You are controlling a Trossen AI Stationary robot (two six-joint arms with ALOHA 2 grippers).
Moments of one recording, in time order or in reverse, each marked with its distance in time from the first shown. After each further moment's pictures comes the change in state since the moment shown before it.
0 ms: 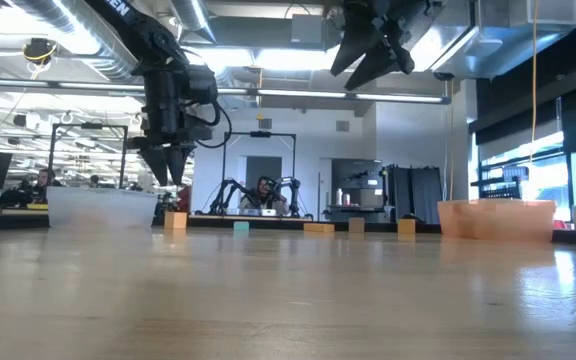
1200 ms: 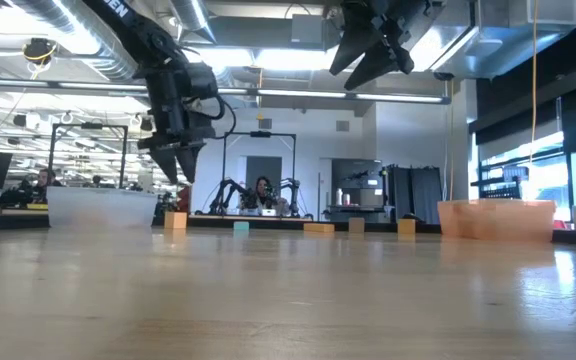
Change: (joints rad) left arm 0.029 0.000 0.000 0.126 -0.016 0.169; right arm 0.000 0.000 0.000 0.005 0.000 0.001
